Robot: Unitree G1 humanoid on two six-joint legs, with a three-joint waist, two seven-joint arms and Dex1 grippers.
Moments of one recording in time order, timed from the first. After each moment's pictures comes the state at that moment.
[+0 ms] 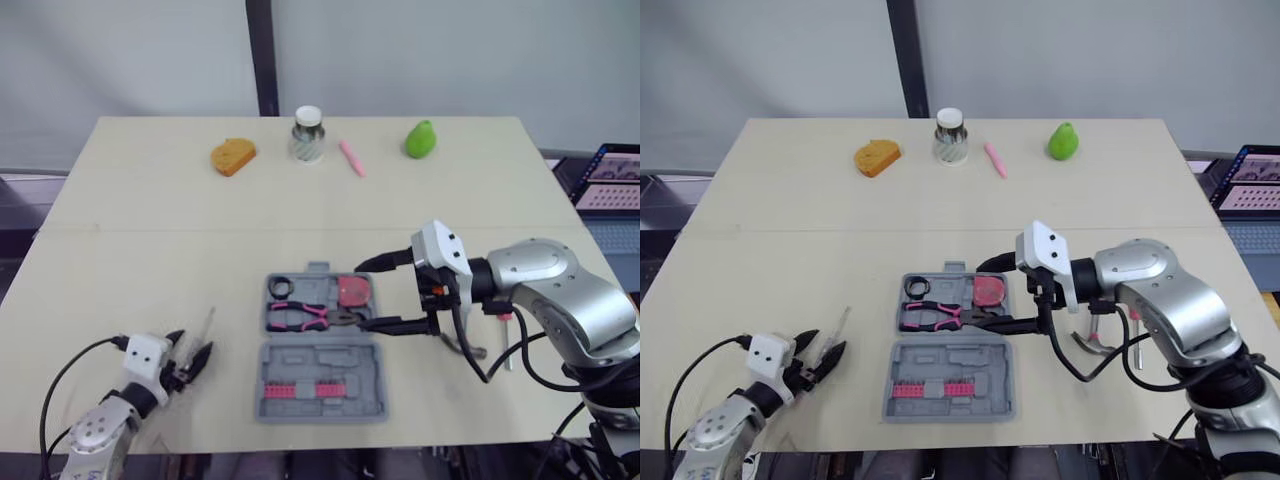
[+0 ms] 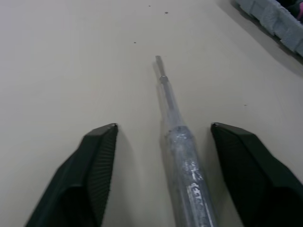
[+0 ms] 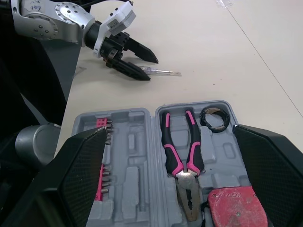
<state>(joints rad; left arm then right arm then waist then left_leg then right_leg) 0.30 0.41 0.27 -0.03 -0.21 0.00 -0.48 -0.53 -0.80 0.16 -0.40 0.56 0.63 1.13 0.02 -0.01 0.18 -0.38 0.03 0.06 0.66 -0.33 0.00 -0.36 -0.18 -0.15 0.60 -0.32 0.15</state>
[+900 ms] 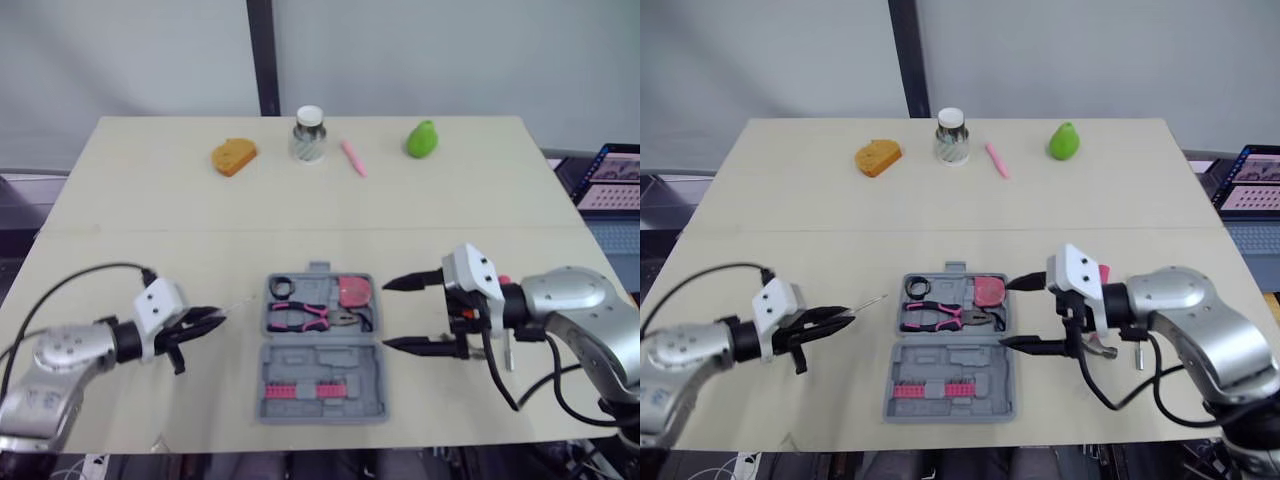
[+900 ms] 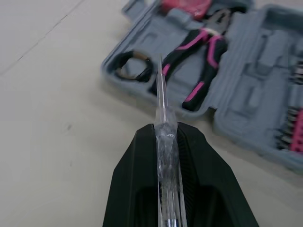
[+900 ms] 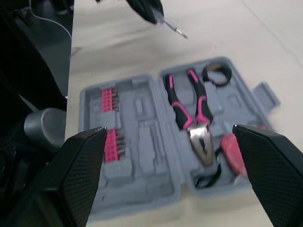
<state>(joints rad) -0.02 0.93 0.11 -0.31 -0.37 0.39 -0.96 -0.23 -0.92 0.00 -0.51 0.58 0.61 1.13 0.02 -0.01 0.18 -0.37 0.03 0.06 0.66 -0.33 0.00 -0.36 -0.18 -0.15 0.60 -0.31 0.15</state>
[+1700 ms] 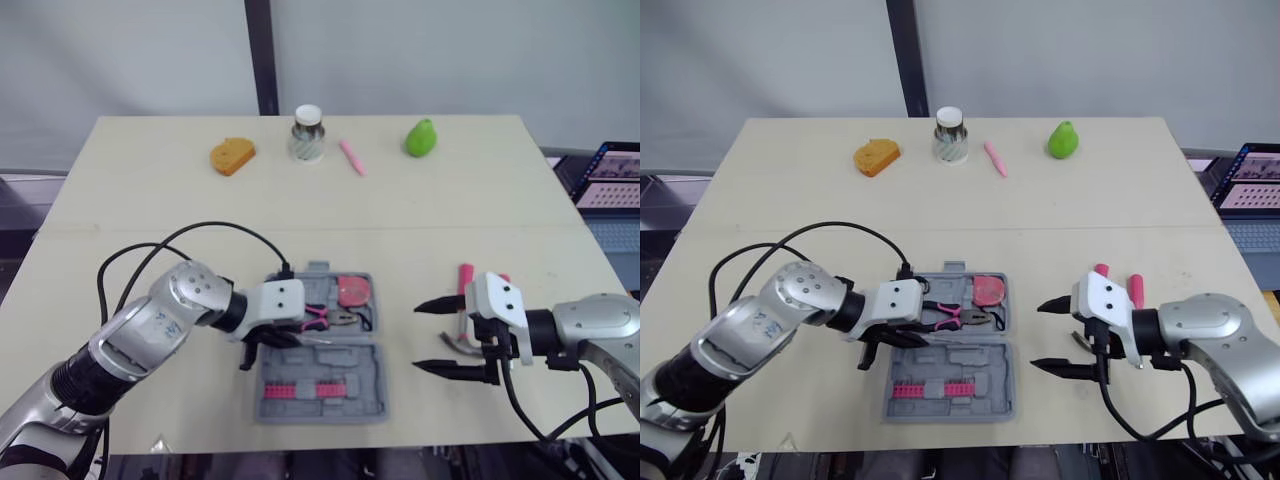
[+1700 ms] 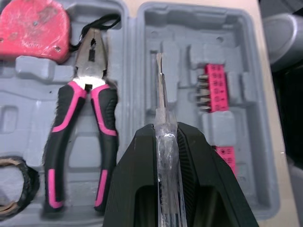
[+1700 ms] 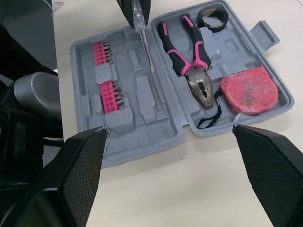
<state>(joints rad) -0.58 0.84 -0.49 -0.49 -0.16 0.88 -1.04 -0.07 -1.02 -0.09 -0.55 0.55 0.59 1.11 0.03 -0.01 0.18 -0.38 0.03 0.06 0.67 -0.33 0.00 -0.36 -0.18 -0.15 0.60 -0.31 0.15</state>
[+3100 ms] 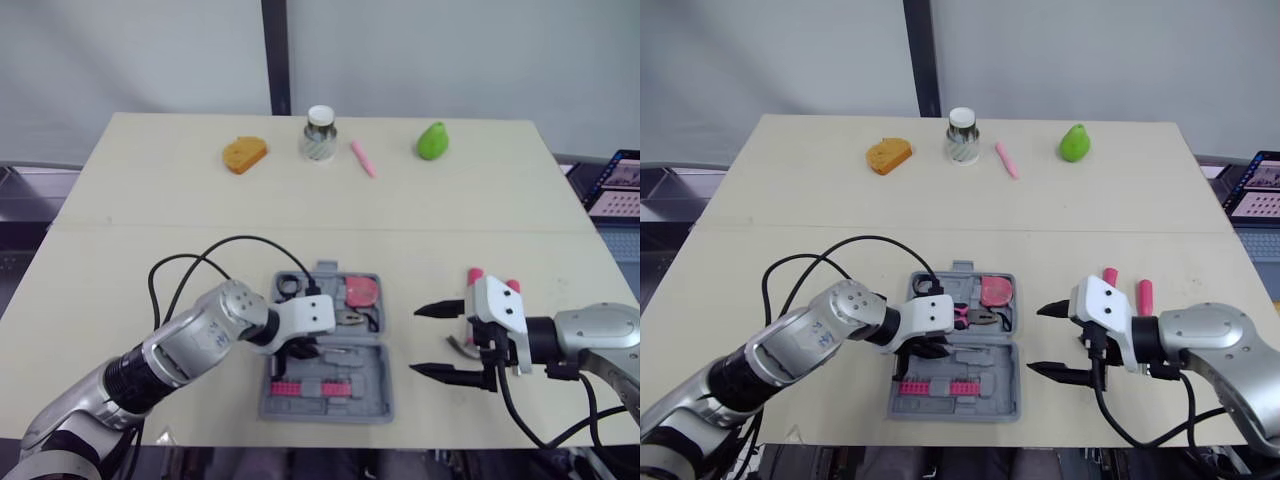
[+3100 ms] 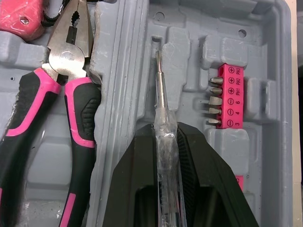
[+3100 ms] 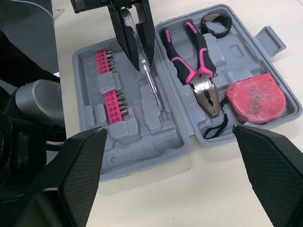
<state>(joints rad) -0.62 0.70 -0.66 -0.46 -0.12 1.04 -0.89 -0.02 -1.02 -0.13 -0.62 0.60 0.66 1.04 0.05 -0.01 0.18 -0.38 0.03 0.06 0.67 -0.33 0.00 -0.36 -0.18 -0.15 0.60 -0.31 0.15</state>
